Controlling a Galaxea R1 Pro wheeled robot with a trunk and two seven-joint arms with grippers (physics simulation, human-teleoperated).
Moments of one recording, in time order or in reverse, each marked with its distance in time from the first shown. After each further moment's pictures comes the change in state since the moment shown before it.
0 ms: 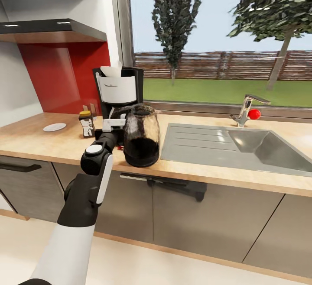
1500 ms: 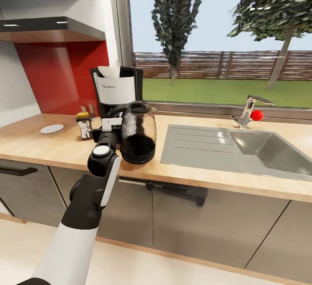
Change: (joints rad) left arm 0.000 0.000 -0.082 0.003 0.027 -0.029 0.227; right arm 0.000 0.000 0.000 0.000 0.000 0.000 0.000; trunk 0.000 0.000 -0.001
